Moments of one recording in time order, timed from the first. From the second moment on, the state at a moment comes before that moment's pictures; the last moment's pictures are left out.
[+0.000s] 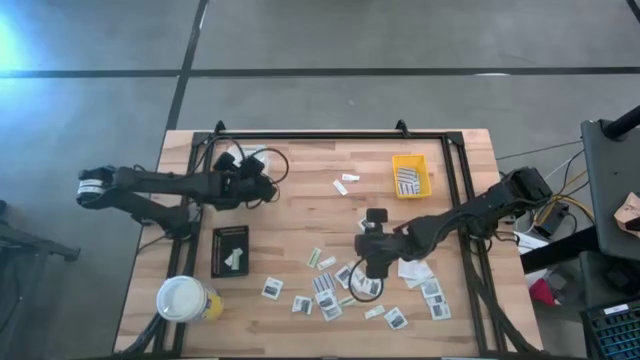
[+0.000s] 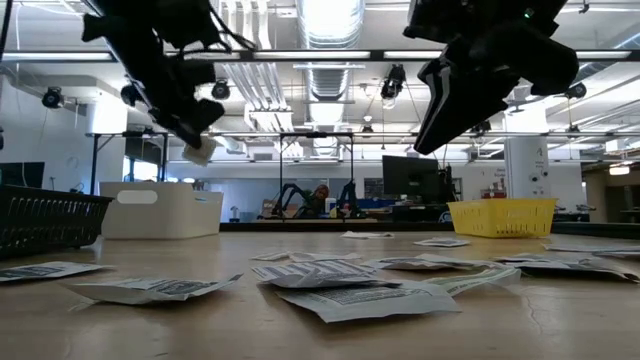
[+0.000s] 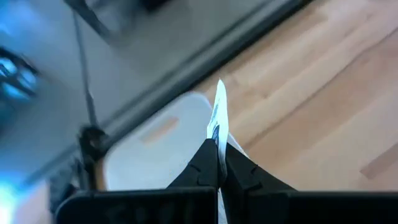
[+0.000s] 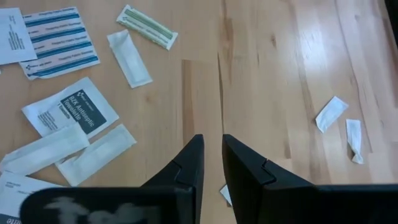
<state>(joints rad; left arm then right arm) 0.13 1.19 0.78 -0.63 -0.86 -0.54 0.36 1.58 1.01 -0.49 0.45 0.21</state>
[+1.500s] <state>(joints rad) 0.36 1.26 0.83 -0.70 -0.68 -0.40 0.38 1.52 1.01 -0.62 0.53 0.35</state>
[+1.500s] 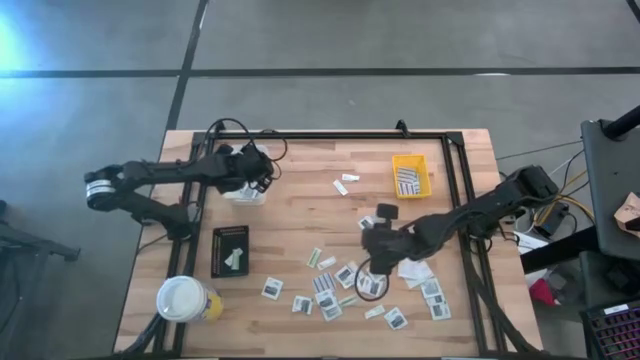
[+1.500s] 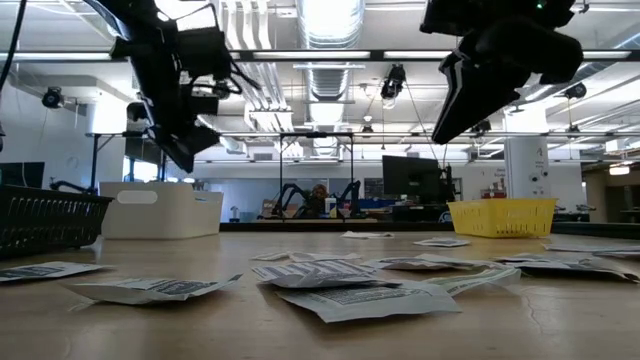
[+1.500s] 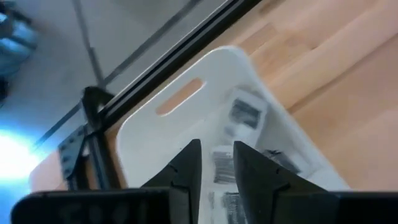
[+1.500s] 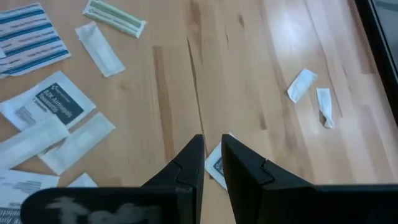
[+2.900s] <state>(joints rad) -0.01 1.56 0.94 -0.07 -0.12 -0.09 0.41 1.48 0.92 -0.70 0.51 0.46</state>
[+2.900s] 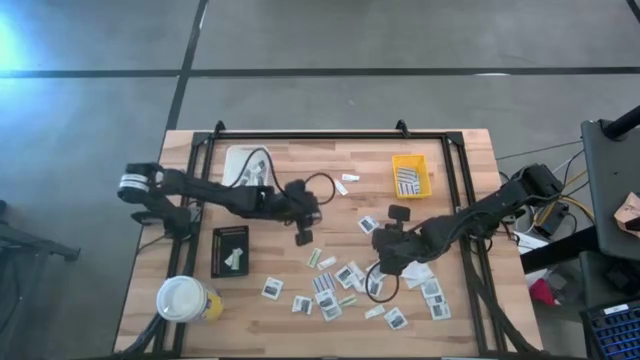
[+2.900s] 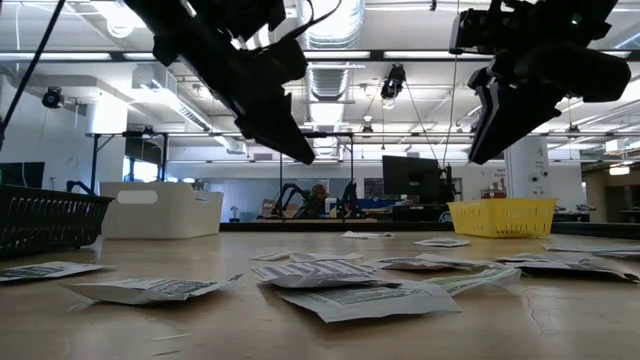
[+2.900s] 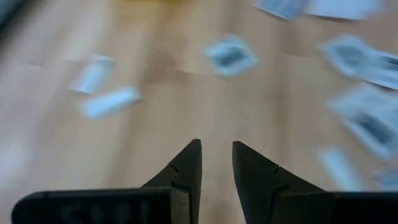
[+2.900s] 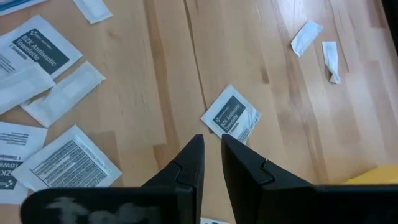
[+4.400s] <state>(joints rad) -0.22 1.72 0.92 -0.12 0.07 -0.19 0.29 1.64 0.82 0.14 0.33 -0.24</state>
